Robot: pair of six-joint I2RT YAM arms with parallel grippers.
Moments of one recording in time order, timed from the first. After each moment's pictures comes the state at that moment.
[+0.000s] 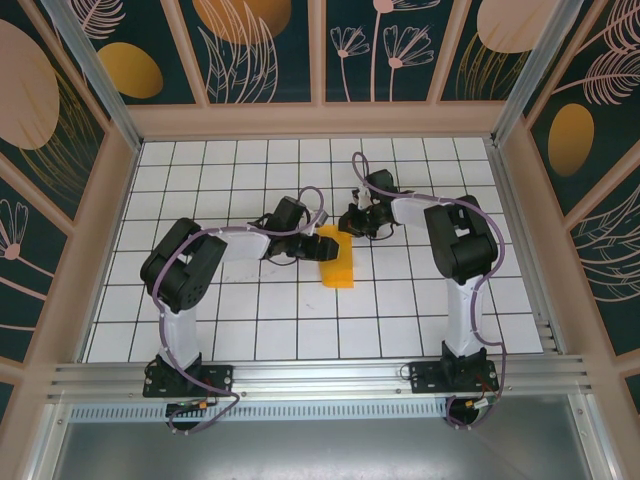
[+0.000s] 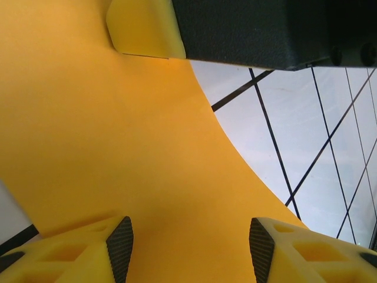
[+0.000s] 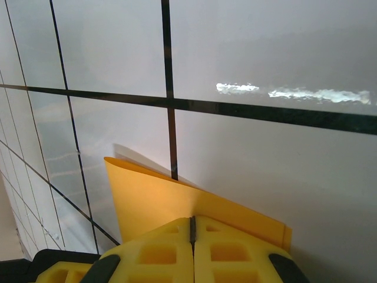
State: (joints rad) left arm -0.61 1.95 1.04 0.03 0.57 -0.49; right arm 0.38 2.09 1.28 -0.28 -0.61 0.54
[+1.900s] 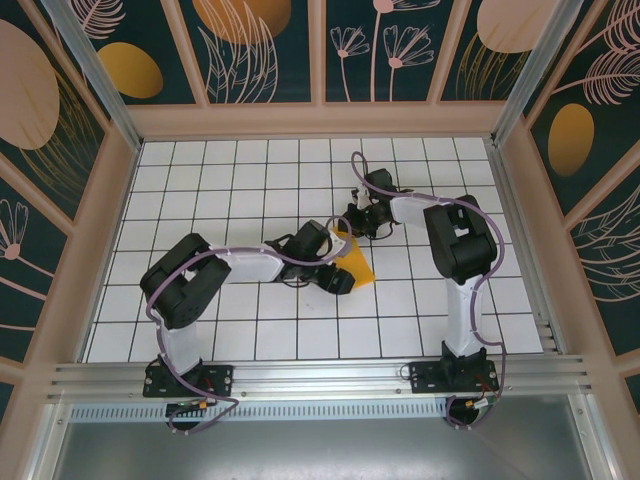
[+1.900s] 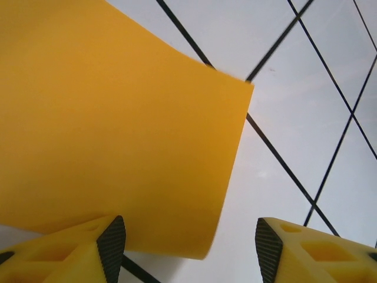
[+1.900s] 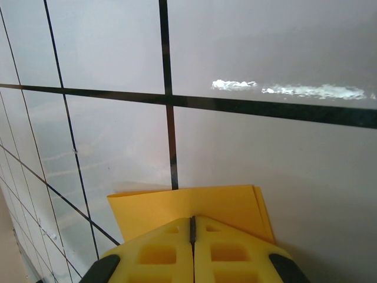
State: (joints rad) left arm -0.83 1.87 0.97 -0.03 0.49 -0.33; right arm 0.39 2.09 1.30 -0.31 -0.60 0.54
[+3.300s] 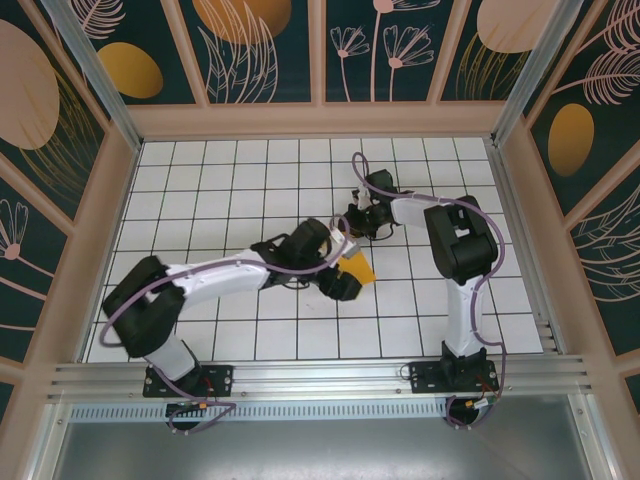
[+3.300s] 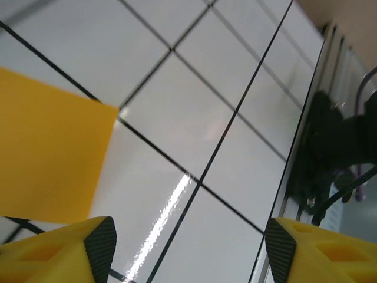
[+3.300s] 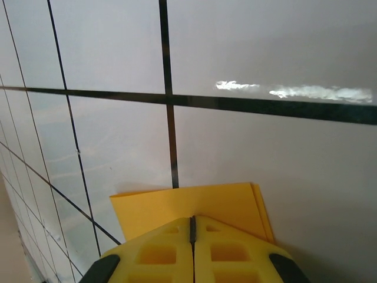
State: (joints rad) left arm -0.88 1.58 0.96 -0.14 0.50 -0.32; right arm 0.39 2.08 1.27 -0.27 -0.61 0.57
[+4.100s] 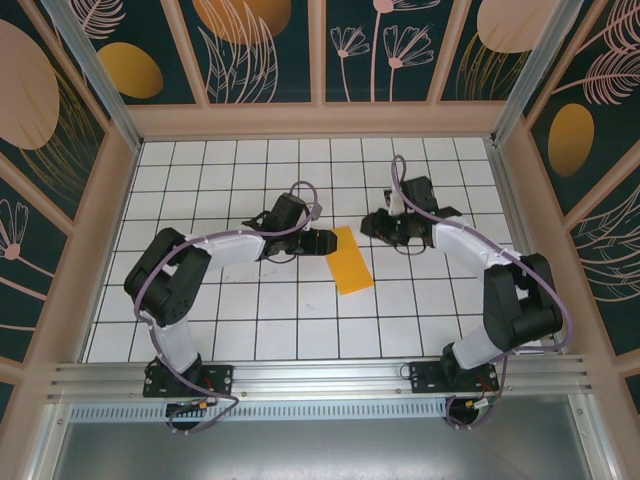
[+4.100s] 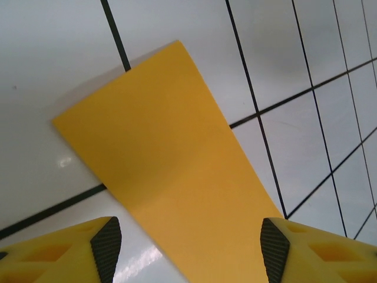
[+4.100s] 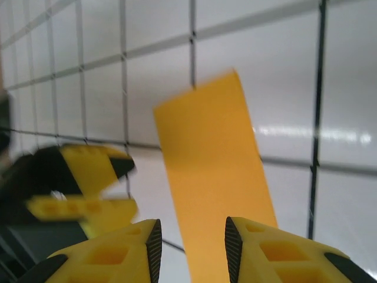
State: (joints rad) left arm -0.64 1.84 1.05 -0.05 0.38 -0.59; right arm 0.34 1.51 0.91 -0.38 -0.50 0.54
